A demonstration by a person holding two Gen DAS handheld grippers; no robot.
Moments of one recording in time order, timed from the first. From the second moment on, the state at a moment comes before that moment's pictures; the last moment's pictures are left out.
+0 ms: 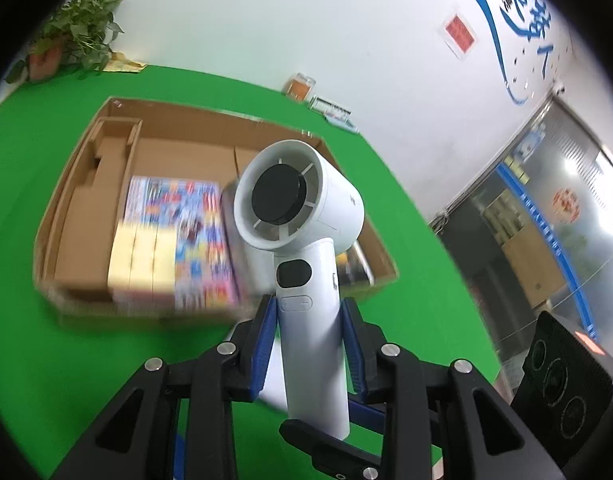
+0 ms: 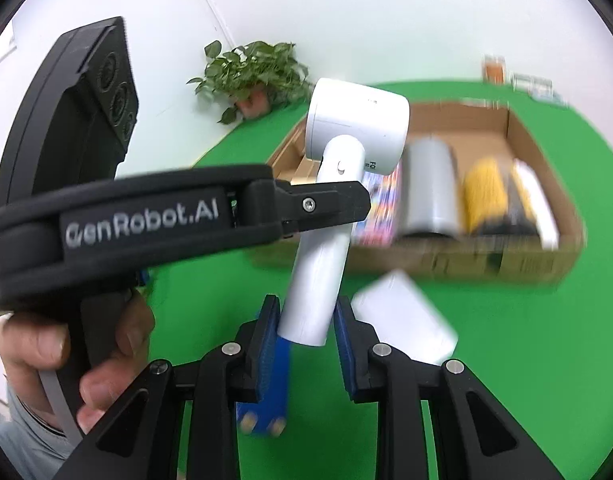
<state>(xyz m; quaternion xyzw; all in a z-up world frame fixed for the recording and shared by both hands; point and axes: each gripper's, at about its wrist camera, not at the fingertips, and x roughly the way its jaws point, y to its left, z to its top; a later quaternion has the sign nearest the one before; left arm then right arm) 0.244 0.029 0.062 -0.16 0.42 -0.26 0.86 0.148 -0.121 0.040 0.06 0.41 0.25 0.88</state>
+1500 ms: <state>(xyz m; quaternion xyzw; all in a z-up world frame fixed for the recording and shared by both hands) 0.351 0.107 0.002 -0.12 0.49 -0.19 0.84 0.333 -0.049 -0.037 0.04 0.51 0.25 0.82</state>
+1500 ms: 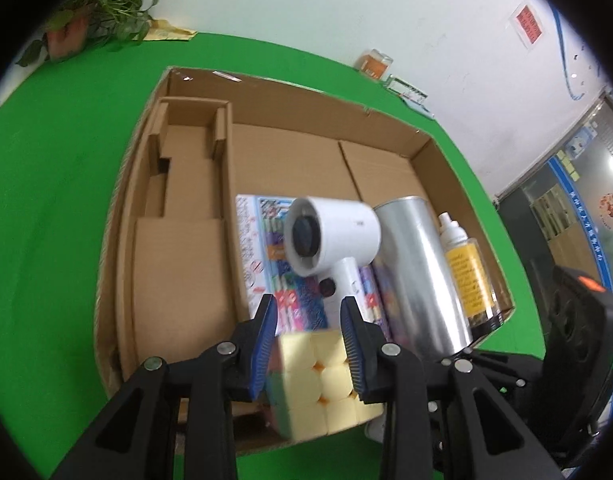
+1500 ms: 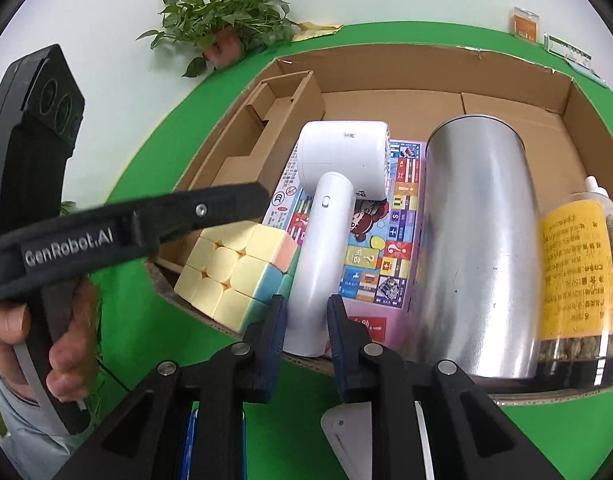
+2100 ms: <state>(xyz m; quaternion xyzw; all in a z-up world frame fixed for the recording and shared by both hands) 0.311 0.113 0.001 -0.15 0.50 -0.15 0.84 0.331 -0.052 -0.037 0.04 0.51 0.26 0.82</state>
